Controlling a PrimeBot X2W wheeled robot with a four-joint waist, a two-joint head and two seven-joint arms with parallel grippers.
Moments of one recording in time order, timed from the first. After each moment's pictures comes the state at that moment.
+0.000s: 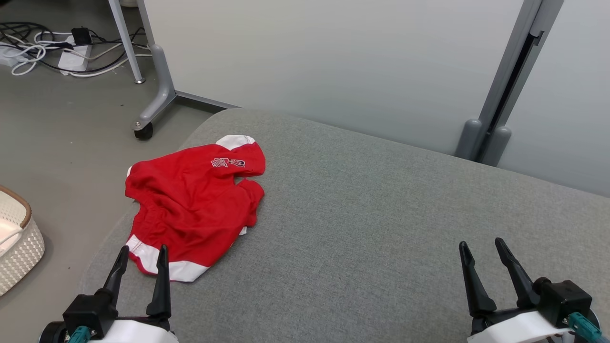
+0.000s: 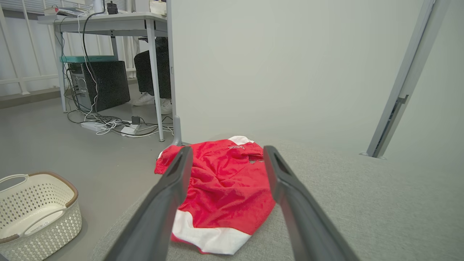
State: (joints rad) left arm 0.02 0.08 0.03 0.23 -0.18 -0.09 -0.26; right arm 0.01 -0.12 0.16 0.18 0.31 0.13 -0.26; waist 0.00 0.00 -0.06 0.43
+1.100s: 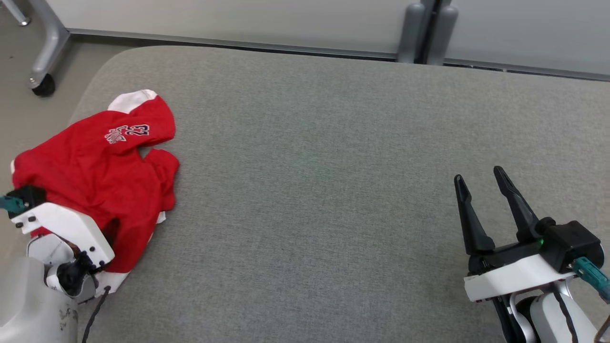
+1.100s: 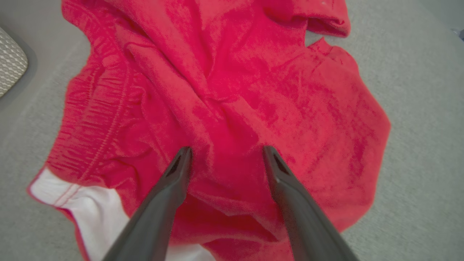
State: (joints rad) left arm -0.56 0.24 0.15 0.85 -0.46 -0.09 0.47; right arm -0.18 -0.17 0.21 0.12 0.28 0.13 -0.26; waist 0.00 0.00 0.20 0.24
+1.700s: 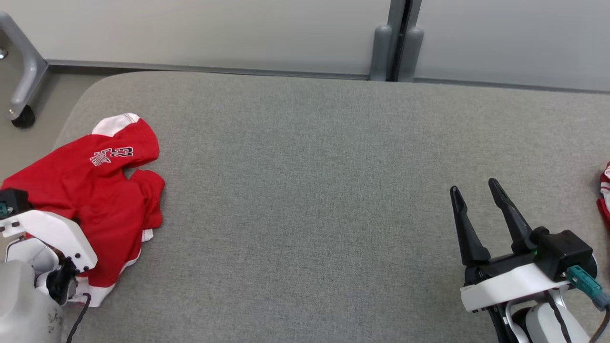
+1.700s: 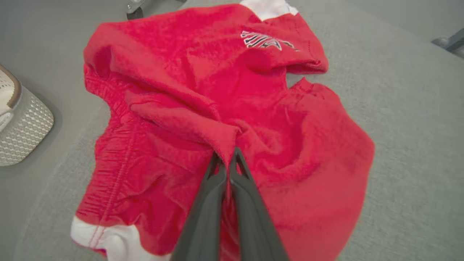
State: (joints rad) left arm -0.61 0.31 0.06 1.05 -0.42 -0.12 0.22; right arm -0.16 -0.15 0.21 0.14 0.28 0.13 -0.26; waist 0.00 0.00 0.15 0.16
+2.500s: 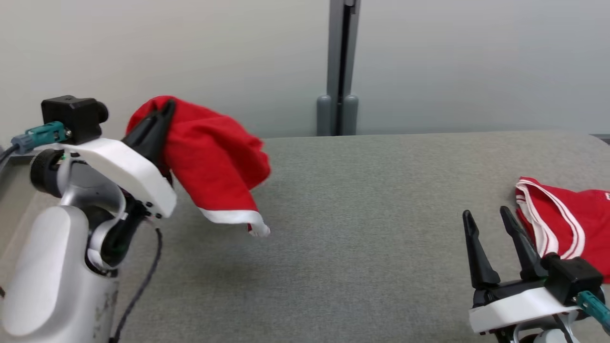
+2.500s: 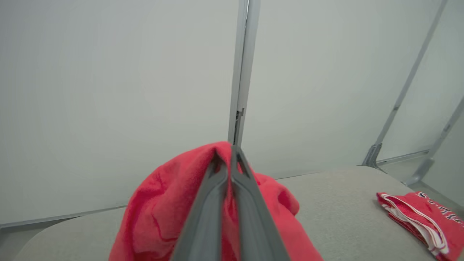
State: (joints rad) left arm -0.49 0.26 -0.15 0.13 -0.55 -0.11 0.35; right arm -0.06 -0.11 0.15 0.13 0.30 0.13 -0.26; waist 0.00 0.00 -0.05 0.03
